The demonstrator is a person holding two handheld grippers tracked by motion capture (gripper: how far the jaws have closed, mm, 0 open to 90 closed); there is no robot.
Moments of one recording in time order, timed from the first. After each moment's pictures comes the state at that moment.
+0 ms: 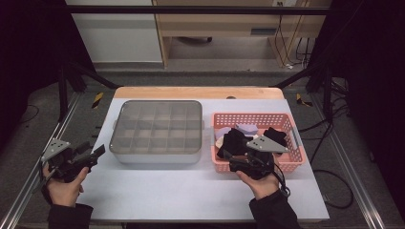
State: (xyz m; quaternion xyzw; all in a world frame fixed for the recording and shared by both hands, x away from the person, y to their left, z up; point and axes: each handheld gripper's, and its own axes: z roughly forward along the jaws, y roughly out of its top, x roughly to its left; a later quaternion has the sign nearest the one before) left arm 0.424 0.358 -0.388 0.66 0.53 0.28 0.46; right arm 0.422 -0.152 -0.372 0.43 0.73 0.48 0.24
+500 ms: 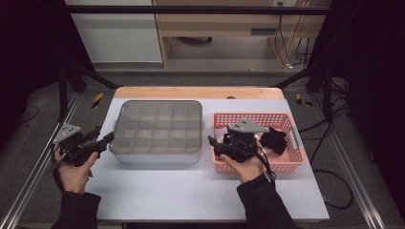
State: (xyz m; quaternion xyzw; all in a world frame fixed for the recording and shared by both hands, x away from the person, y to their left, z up) left arm 0.459 0.337 -0.371 0.66 0.51 0.28 0.47; right arm 0.458 -0.113 -0.351 0.42 0.74 0.48 0.23
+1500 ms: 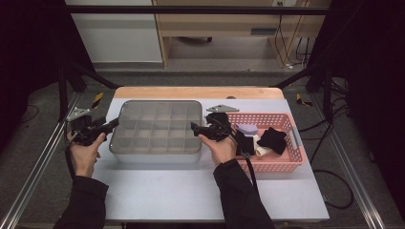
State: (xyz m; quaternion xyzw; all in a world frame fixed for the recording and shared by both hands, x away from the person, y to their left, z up) left arm 0.526 0.345 -0.386 0.66 0.54 0.26 0.45; right arm 0.535 -0.060 -0.380 0.46 0.73 0.47 0.18
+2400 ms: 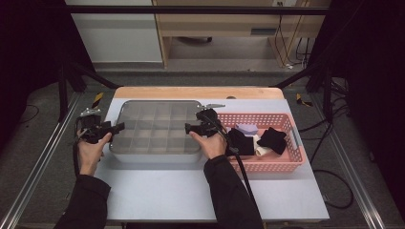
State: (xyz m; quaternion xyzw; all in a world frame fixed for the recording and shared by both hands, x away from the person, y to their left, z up) left arm 0.557 0.346 -0.417 0.69 0.56 0.20 0.41; right arm 0.563 -0.033 -0.399 0.51 0.74 0.41 0.15
